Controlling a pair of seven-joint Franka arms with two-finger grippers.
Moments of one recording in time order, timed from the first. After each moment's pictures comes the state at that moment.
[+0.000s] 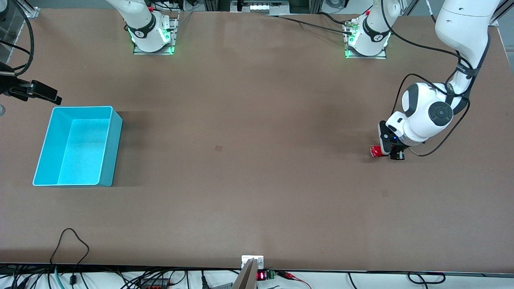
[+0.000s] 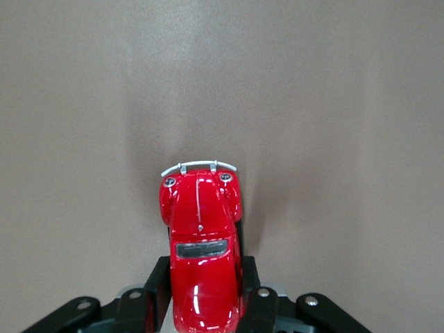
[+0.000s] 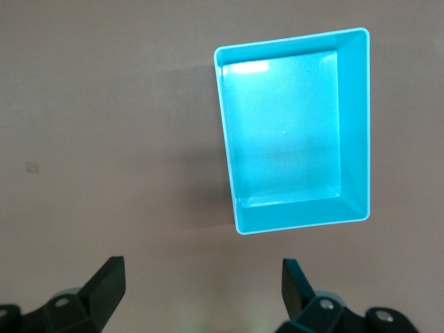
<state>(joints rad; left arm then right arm) 0.09 0.41 -0.06 -2.23 0.08 2.63 1.48 0.02 0.05 -0.10 -1.60 0.00 1.55 0.03</state>
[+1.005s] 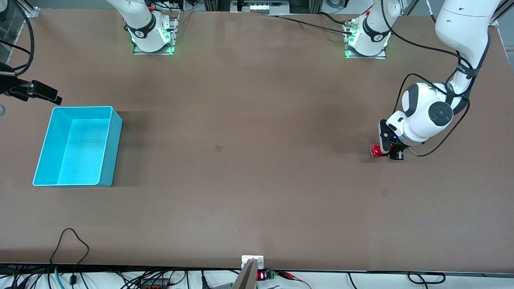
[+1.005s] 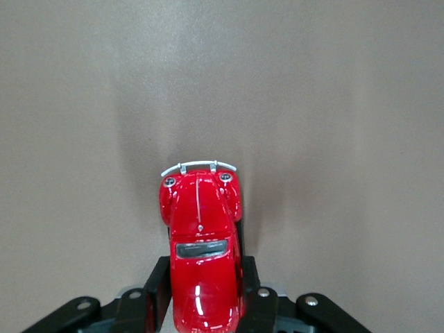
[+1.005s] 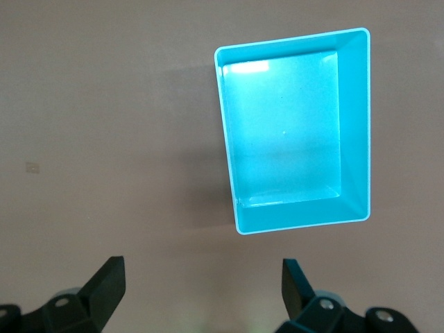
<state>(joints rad) 0.09 0.41 -0.06 -2.23 0.08 2.63 1.54 0.02 0.05 -0.10 -1.60 0.00 1.55 0.03</state>
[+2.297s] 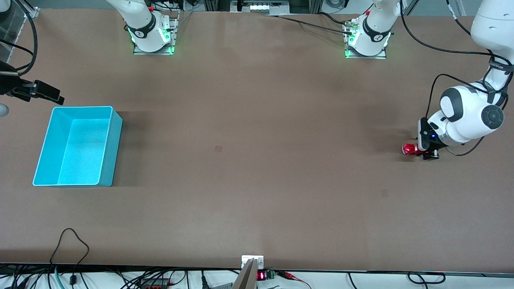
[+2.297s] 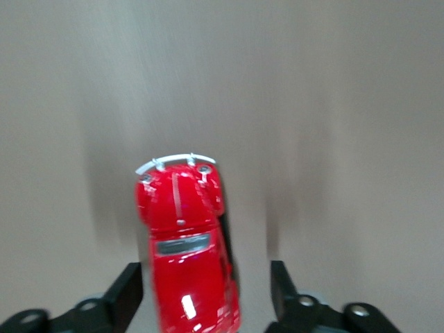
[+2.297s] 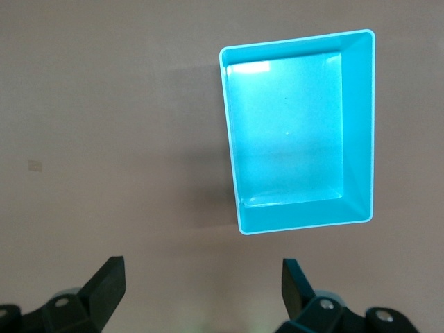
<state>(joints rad) 0.41 0.45 -0.16 -2.11 0.08 2.47 1.91 0.02 0.05 -0.09 -1.60 0.00 1.55 0.03</state>
